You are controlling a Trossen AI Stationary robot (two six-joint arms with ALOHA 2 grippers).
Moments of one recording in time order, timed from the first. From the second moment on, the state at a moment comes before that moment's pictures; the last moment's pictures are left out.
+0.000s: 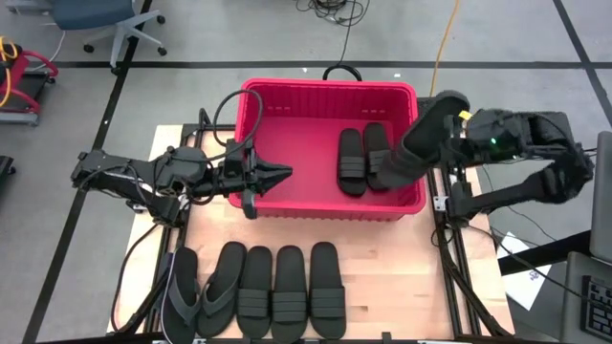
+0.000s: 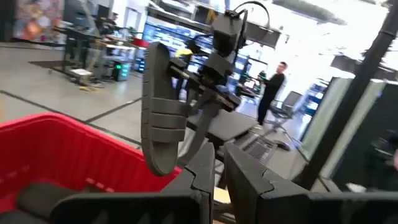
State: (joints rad) left arm -0.19 1.21 1.28 0.02 -0.31 -0.30; right arm -0.12 1.04 1.73 -1.52 0.04 -0.28
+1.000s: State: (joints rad) left arm -0.17 1.15 1.28 -0.18 -0.39 -0.08; right arm -0.56 1.61 1.53 -0.87 -0.71 -0.61
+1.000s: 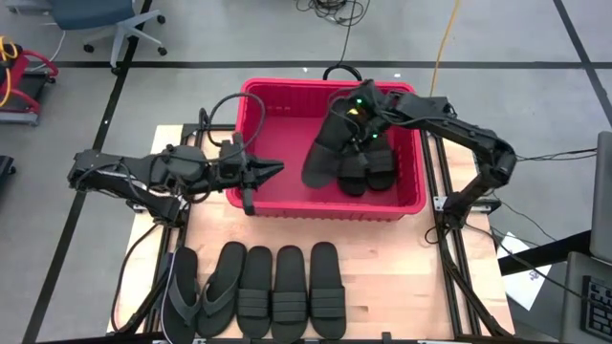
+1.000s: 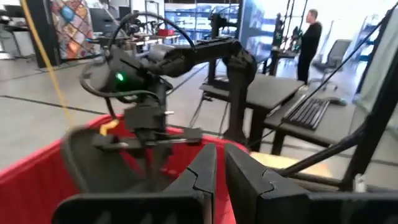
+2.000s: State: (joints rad) left arm -0.02 1.09 1.28 -0.32 -0.39 -0.19; right arm -0.66 1.99 1.53 -0.84 -0.84 -0.80
